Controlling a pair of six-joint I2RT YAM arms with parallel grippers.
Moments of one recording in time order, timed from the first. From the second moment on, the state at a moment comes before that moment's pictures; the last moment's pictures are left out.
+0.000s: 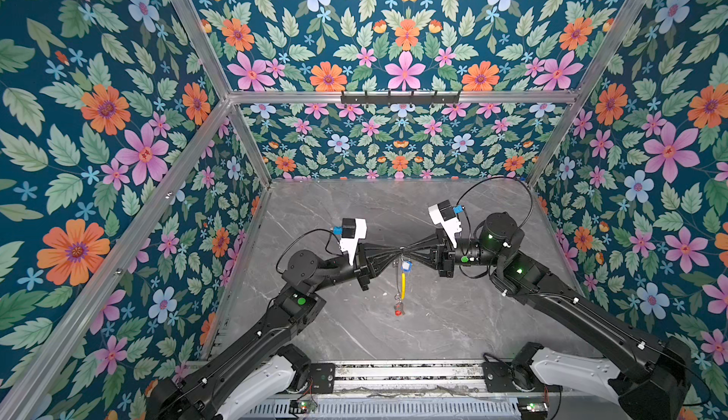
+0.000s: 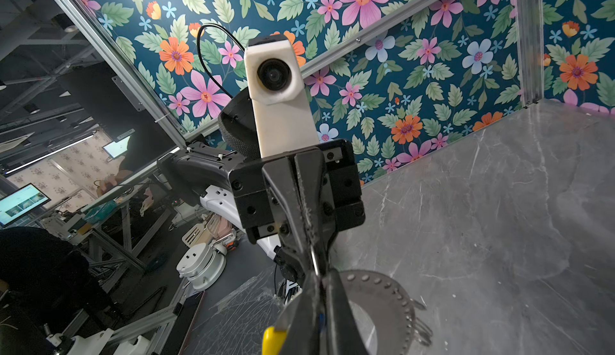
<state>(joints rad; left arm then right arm) -0.69 0.88 0.62 0.58 0.68 -0.52 0.69 1.11 0.96 0.16 -0.84 0.45</state>
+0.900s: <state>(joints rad) -0.69 0.92 0.94 -0.10 0.71 -0.34 0.69 1.13 1.16 -0.35 -0.80 0.21</state>
